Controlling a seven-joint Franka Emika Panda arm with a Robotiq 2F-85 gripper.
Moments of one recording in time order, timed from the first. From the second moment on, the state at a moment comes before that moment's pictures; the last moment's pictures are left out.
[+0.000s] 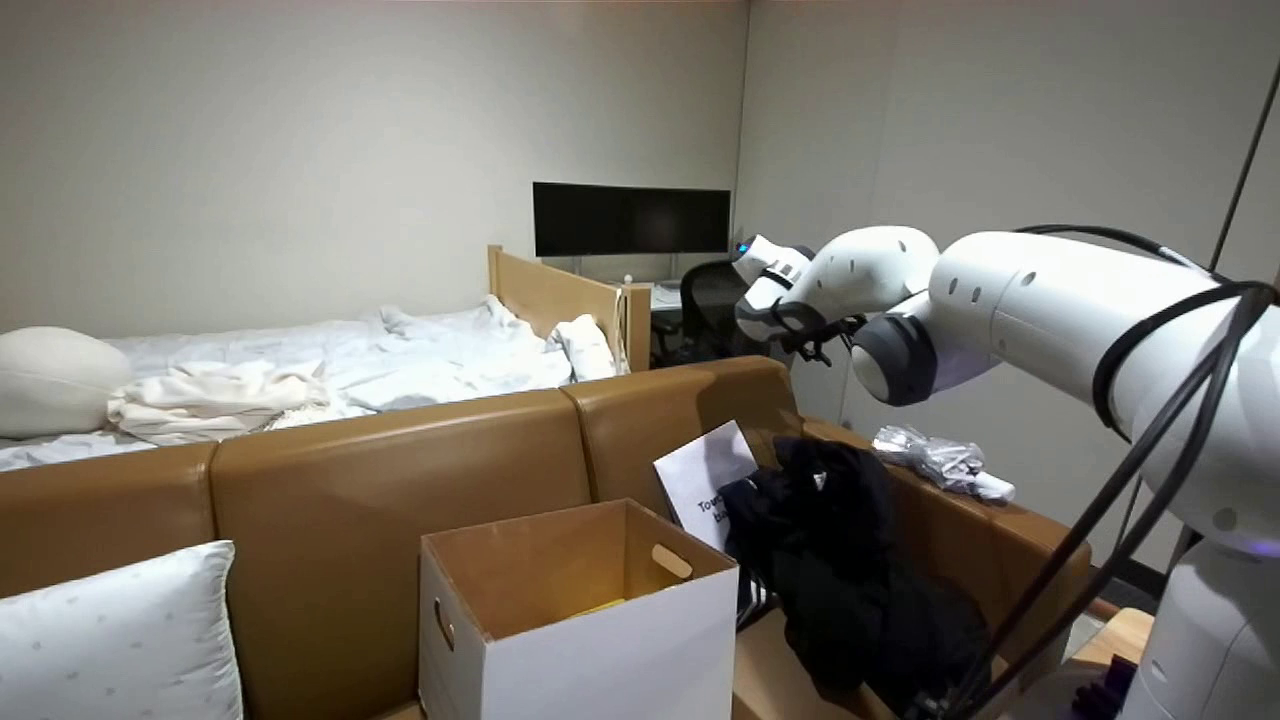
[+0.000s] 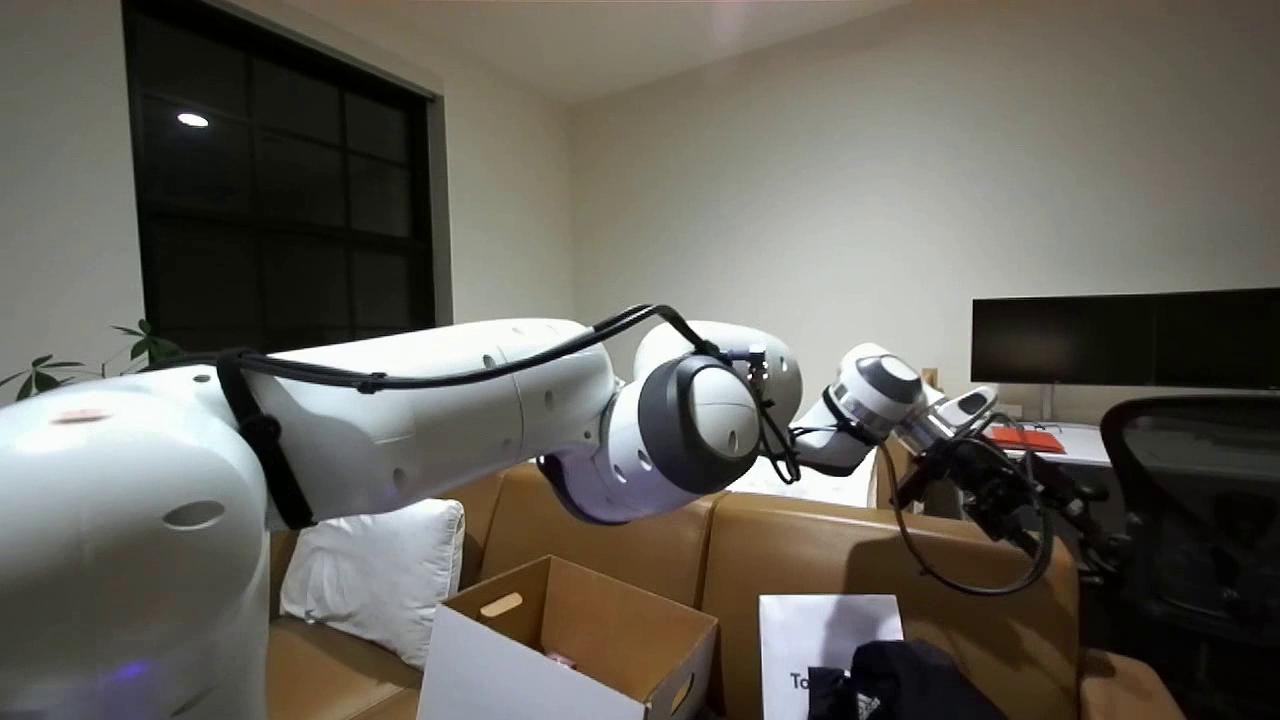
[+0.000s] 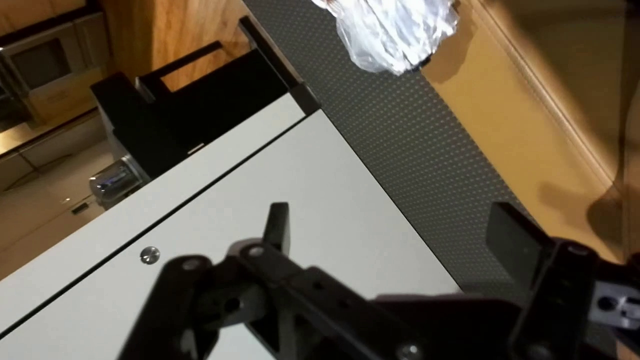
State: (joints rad) arm -0.32 1.41 -0.44 -0.36 -0.45 1.81 0.58
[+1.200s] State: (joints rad) arm -0.53 1.48 -0.38 -0.39 -0.30 1.77 0.72
